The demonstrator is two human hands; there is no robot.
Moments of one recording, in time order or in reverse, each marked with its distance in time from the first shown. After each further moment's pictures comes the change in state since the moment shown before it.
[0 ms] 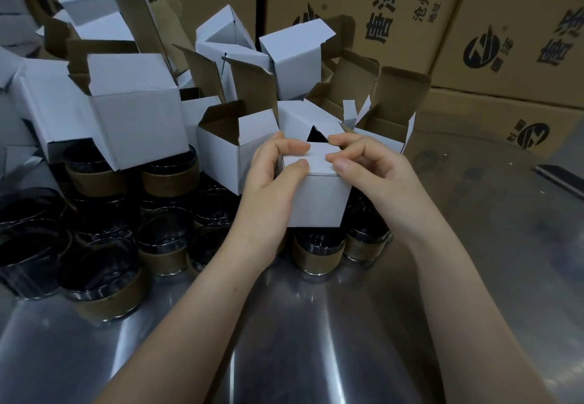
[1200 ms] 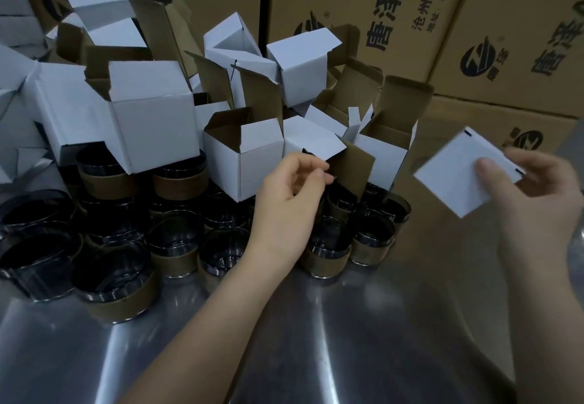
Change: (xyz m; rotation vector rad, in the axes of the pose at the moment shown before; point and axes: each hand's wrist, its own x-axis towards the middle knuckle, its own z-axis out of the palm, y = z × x) left_hand -0.009 0.002 0.004 0.153 -0.023 0.103; right_hand -0.046 0.025 -0.094 -0.249 0.905 -0.074
